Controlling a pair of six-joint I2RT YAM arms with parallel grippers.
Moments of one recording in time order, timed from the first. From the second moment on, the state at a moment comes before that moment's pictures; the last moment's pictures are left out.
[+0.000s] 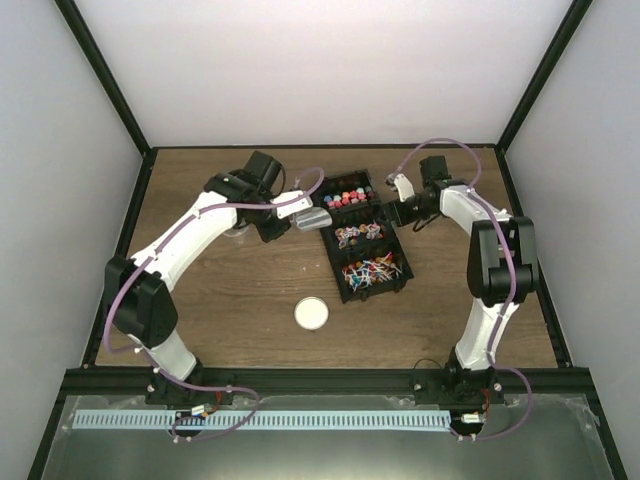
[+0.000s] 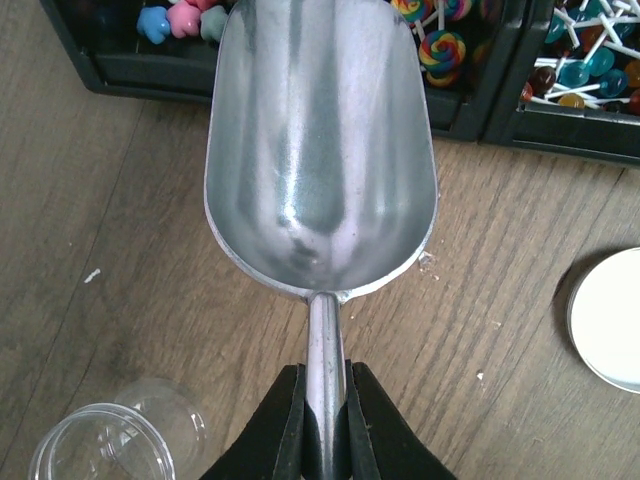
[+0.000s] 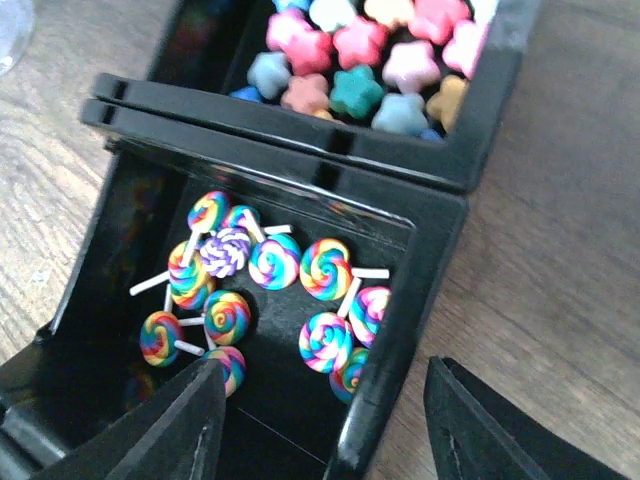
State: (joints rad) left arm -0.49 1.66 1.51 -0.97 0.15 0.63; right arm 0.11 1.87 1.35 -0.59 -0.61 -0.32
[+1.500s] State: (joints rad) left arm -0.74 2.01 1.91 -1.38 -0.26 0.71; right arm 0.19 1.92 1.38 -0.61 -0.71 -0.14
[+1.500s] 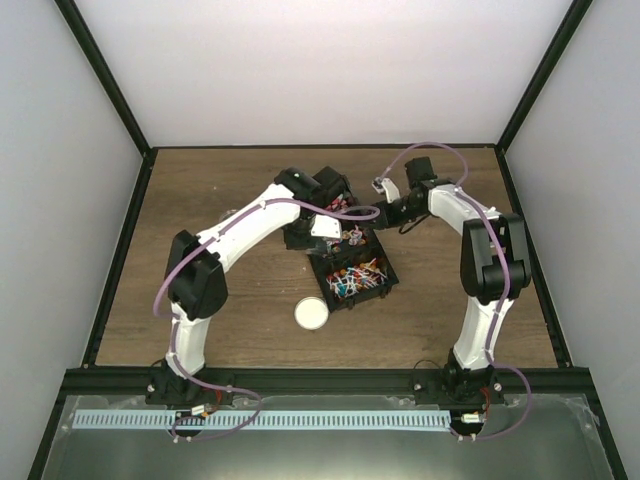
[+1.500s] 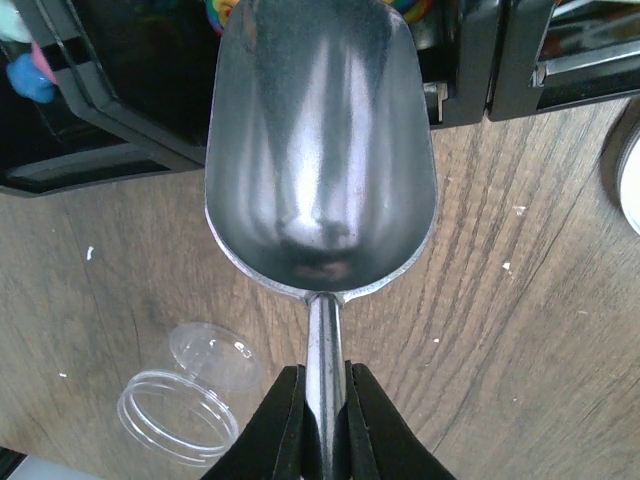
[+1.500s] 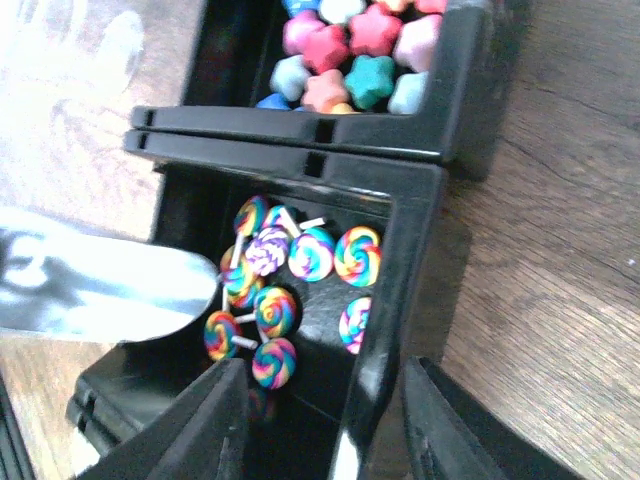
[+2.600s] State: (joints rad) left arm -0.73 2.12 1.87 -1.13 -0.03 0.66; right arm 0.17 1.92 1.31 -0.71 -0.92 -0.15
